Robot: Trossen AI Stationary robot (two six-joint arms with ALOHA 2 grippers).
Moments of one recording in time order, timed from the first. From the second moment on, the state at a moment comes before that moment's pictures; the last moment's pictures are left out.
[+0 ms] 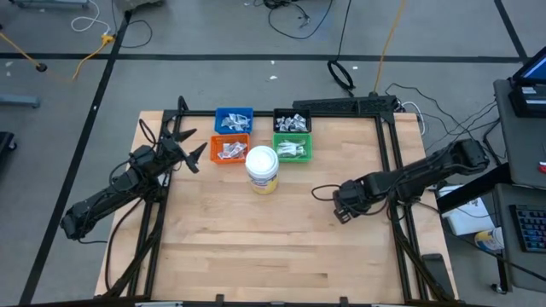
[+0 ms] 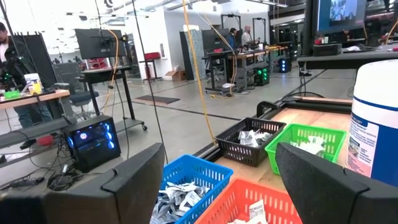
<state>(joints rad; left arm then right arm) 0.62 0.02 0.02 0.07 -0.05 0.13 0.21 1.31 0.63 -0.84 -0.11 1.25</state>
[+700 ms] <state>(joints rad) 0.62 0.02 0.02 0.07 -0.05 0.13 -0.15 1.44 0.99 -1.16 -0.02 0.63</state>
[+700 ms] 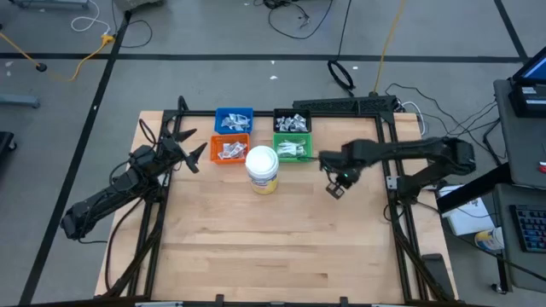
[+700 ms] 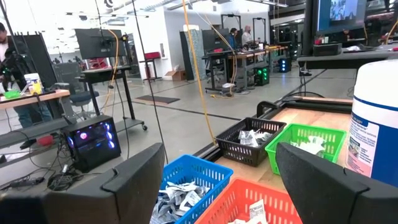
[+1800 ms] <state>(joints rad) 0.62 0.02 0.02 0.07 -0.05 0.13 -0.64 2.11 1.81 -1.02 -0.03 -0.50</state>
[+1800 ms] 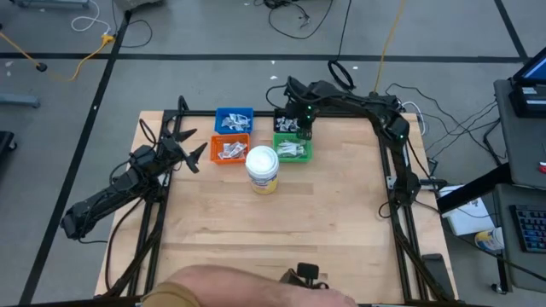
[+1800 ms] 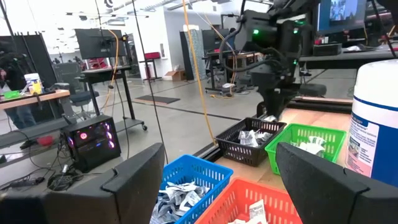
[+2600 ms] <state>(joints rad) 0.62 0.02 0.02 0.07 -0.05 0.13 -0.65 2.10 1.81 -0.87 -0.03 -0.47</state>
